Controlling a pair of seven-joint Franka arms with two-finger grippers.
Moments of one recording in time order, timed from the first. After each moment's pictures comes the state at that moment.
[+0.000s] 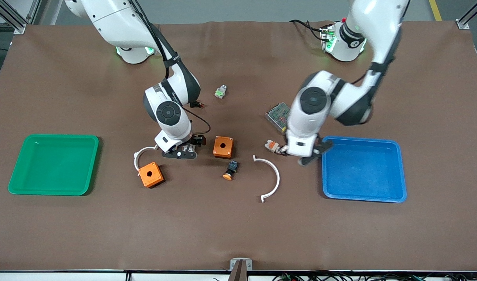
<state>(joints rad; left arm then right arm) -0.28 0.42 -0.21 -1.74 0.17 2.15 -1.12 0.58 0.50 -0.04 -1.92 0.02 2.33 0.58</state>
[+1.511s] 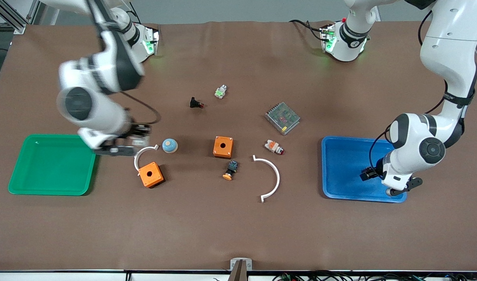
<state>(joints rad) 0.18 0.57 -0.21 -1.80 0.17 2.37 -0.49 0.24 0.21 -0.05 -1.71 0.02 1.70 0.23</state>
